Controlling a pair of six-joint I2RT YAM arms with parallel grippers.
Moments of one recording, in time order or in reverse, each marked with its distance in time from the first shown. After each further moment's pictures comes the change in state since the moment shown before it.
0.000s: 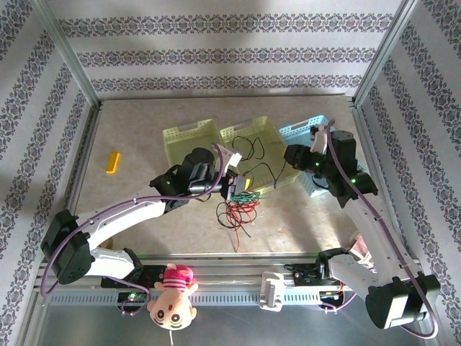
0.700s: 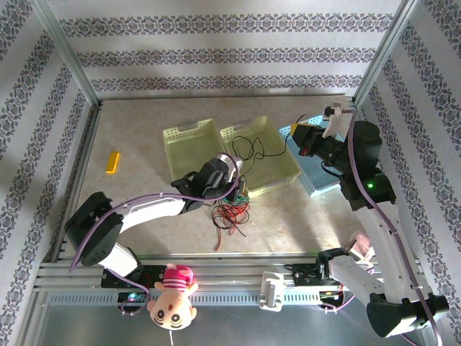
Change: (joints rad) left arm -0.019 0.169 -0.063 0.093 -0.279 0.001; right arm 0.001 -0.058 0.213 0.093 -0.034 -0.089
